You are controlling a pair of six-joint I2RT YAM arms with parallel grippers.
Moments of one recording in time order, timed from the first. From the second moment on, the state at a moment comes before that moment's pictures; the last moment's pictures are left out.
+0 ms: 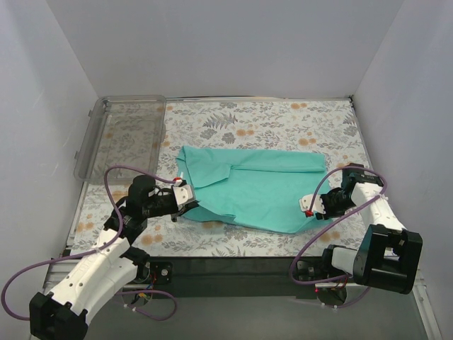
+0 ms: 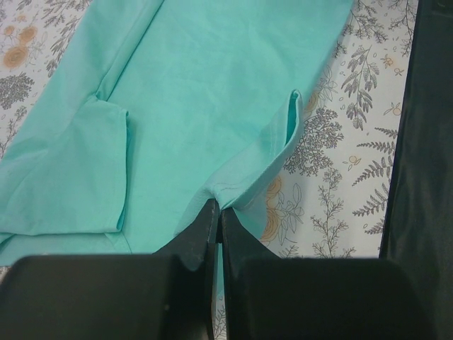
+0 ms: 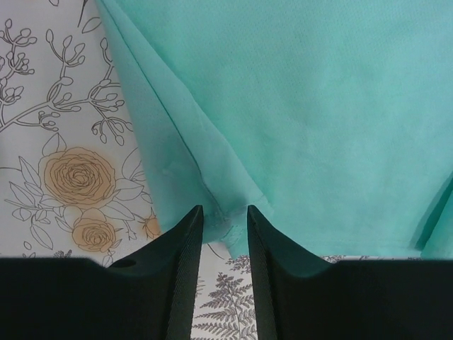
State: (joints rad) left arm -0.44 0.70 0.48 -0.27 0.71 0.50; right arm -0.17 1.20 0.69 -1.03 -0.44 -1.98
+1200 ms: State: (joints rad) left arm -0.44 0.54 0.61 -0.40 0.54 0.32; right arm -0.17 0.84 0.84 -1.14 -0.48 -1.42
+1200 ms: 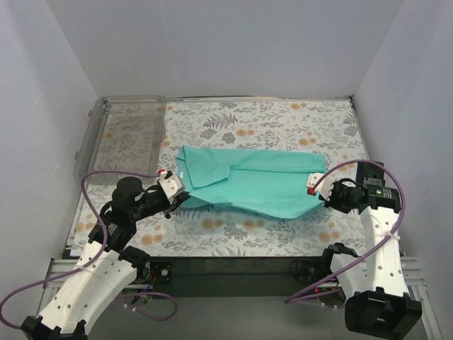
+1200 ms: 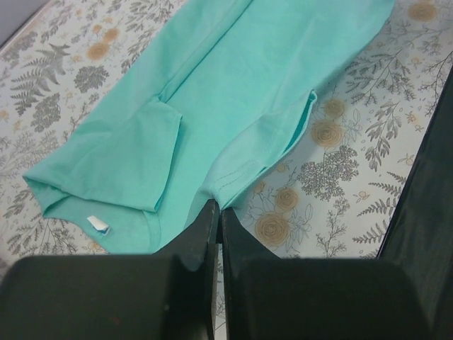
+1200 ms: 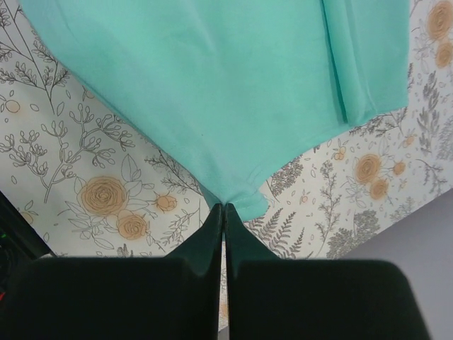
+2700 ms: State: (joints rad) left arm -0.44 1.23 0.74 -0.13 0.27 0.52; right arm -0.22 1.18 0.74 -0.80 -0.38 -1.06
